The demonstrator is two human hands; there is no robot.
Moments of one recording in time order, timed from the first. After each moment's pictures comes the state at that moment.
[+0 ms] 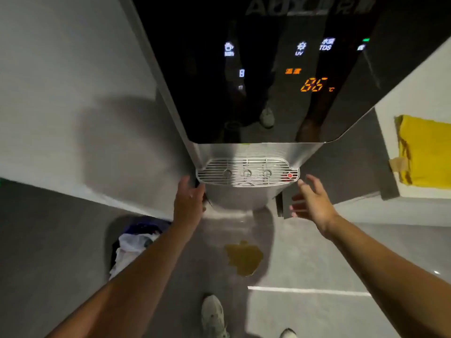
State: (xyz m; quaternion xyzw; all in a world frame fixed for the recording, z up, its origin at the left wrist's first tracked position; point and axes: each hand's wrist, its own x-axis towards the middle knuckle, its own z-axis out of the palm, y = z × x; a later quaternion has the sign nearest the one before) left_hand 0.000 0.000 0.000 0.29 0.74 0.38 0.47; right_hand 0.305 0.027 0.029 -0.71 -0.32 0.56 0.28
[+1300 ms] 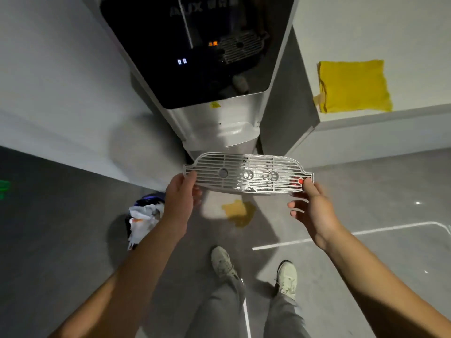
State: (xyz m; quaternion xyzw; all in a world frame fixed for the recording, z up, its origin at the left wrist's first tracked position) left_hand 0.032 -0.120 0.126 0.29 0.71 0.37 0.53; right_hand 0.325 -0.169 0.141 -0.67 -0.12 0.60 0.42
